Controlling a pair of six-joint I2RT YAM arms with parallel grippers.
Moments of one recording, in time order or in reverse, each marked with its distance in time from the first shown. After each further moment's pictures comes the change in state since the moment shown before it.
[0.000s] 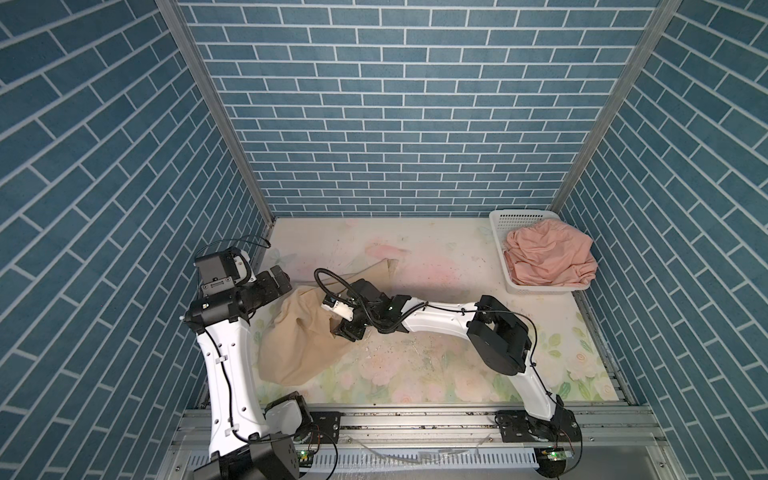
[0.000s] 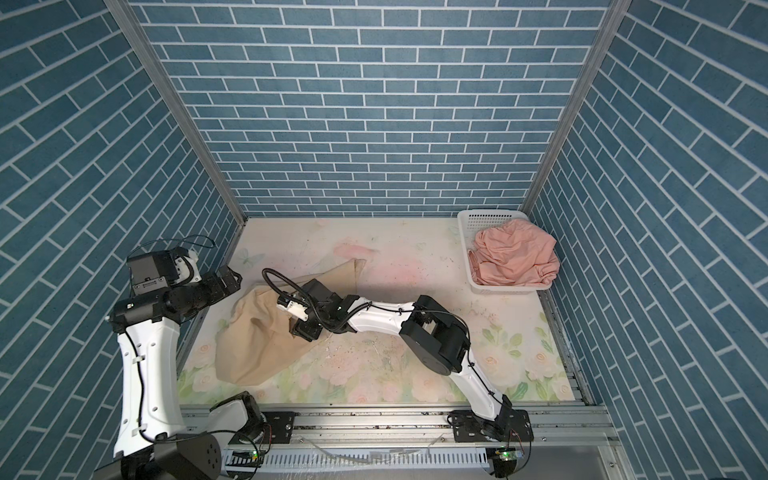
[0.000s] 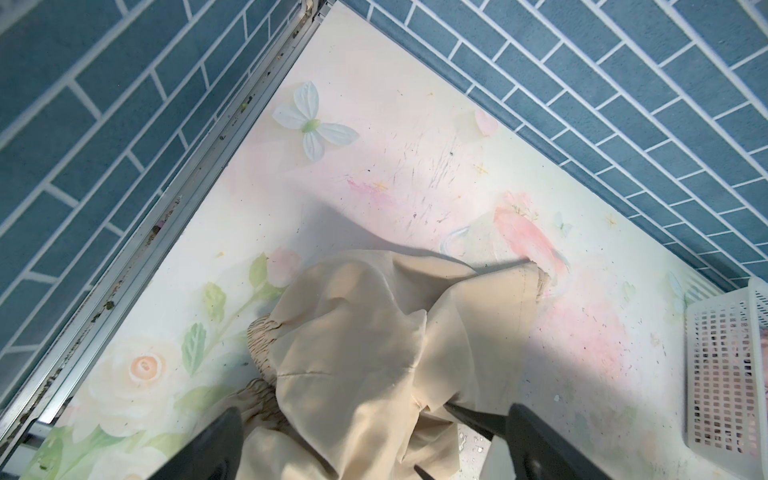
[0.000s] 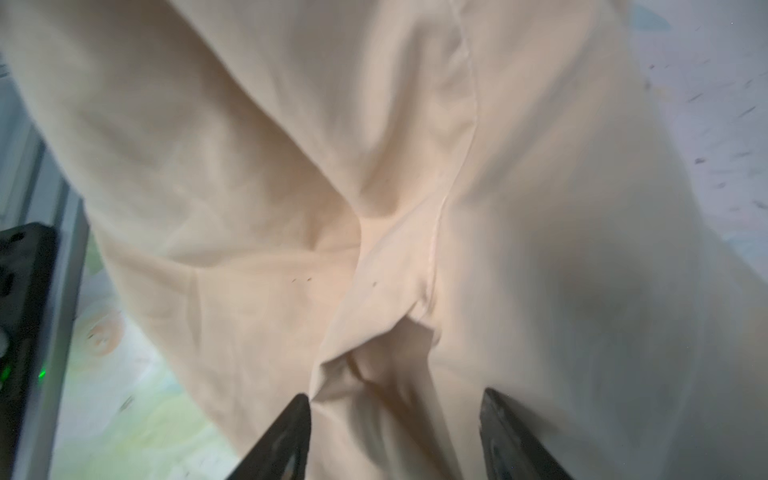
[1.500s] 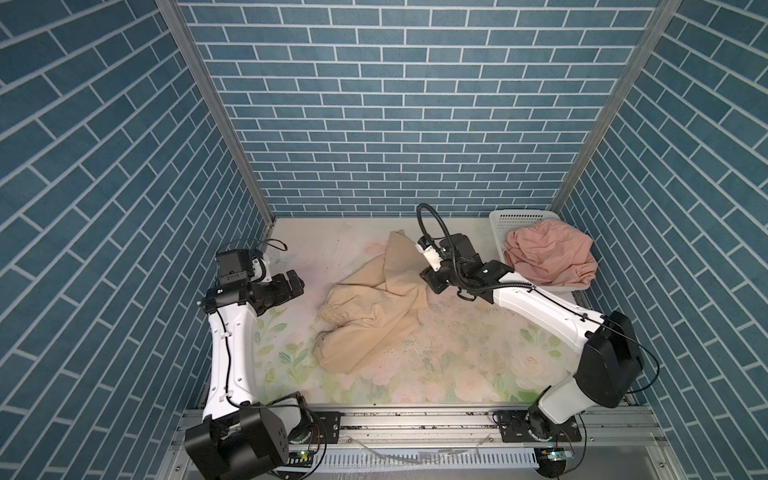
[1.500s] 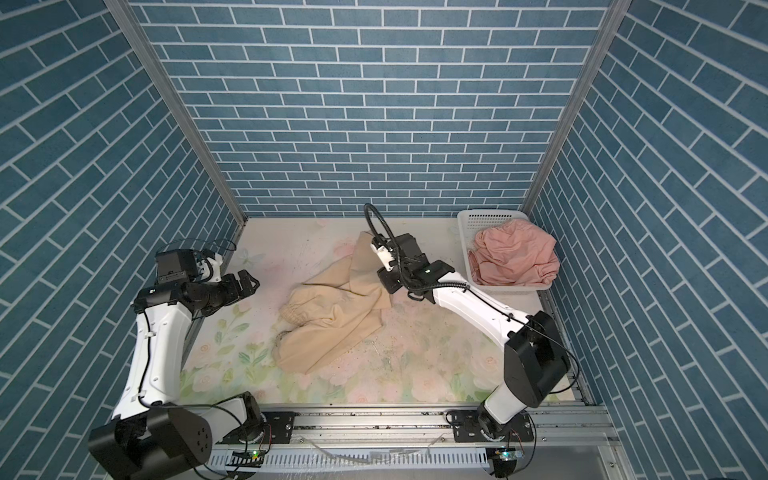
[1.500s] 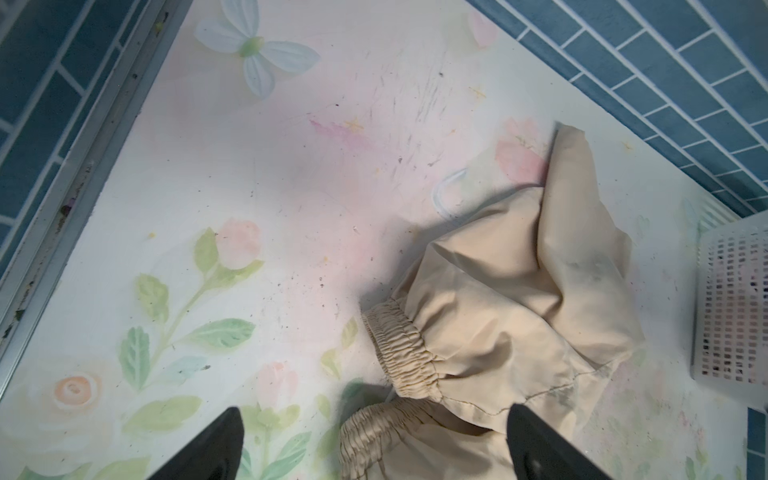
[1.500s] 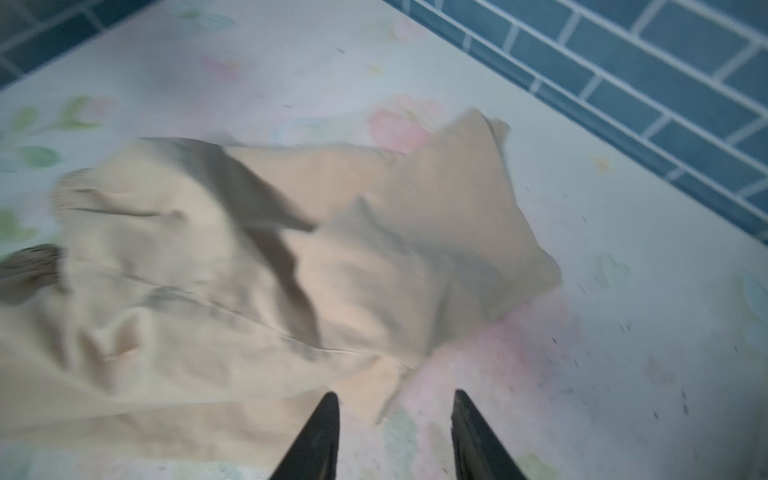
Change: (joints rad) left arm -0.055 0.145 -0.065 0.056 0.040 0.059; right arm -0.310 -0.656 -0.363 -0.280 0.196 0.042
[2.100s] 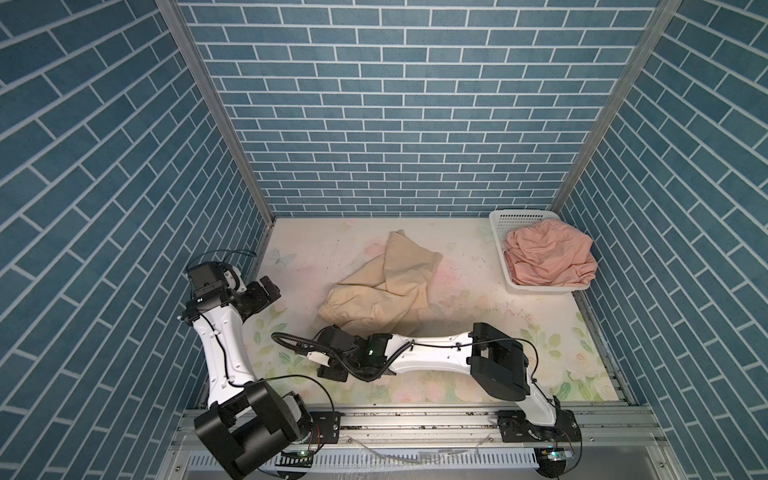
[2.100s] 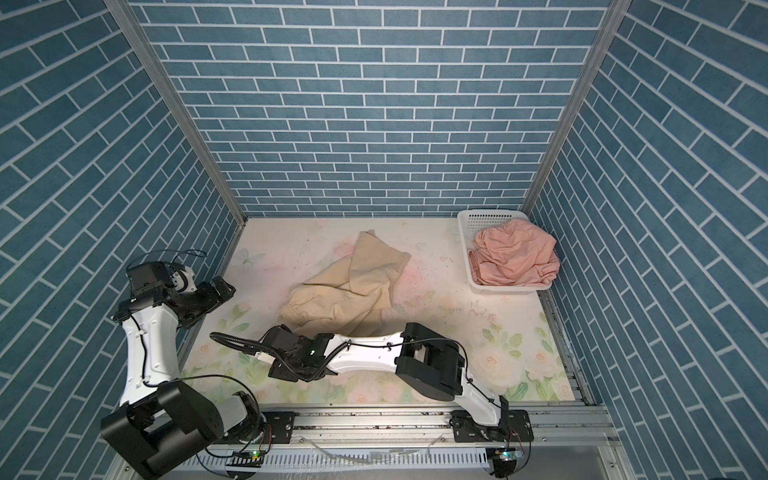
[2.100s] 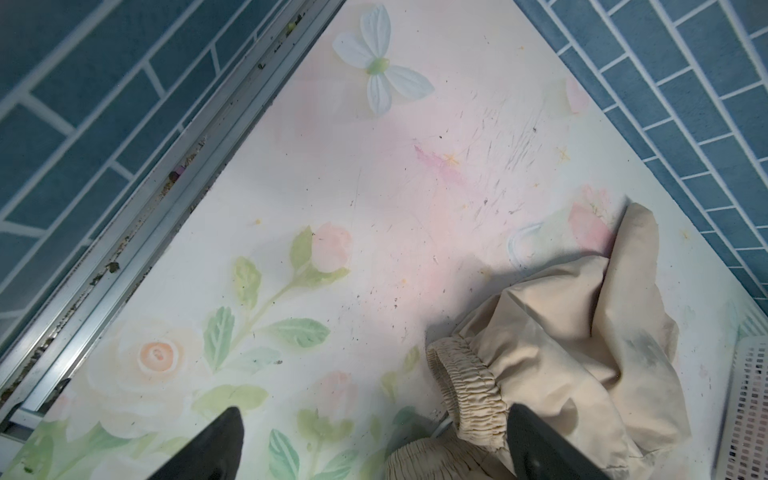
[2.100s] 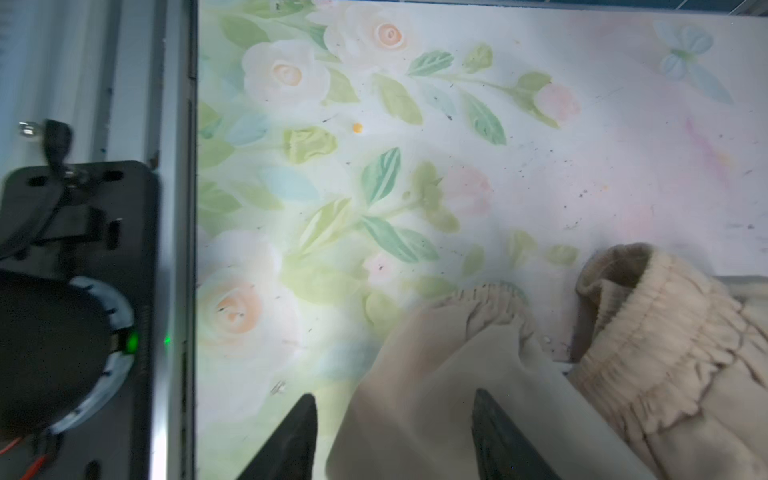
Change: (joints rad) left arm 0.224 0.011 -0.074 0.056 0.028 0.005; right arm 0.579 0.648 0.421 0.132 0.116 -0.072
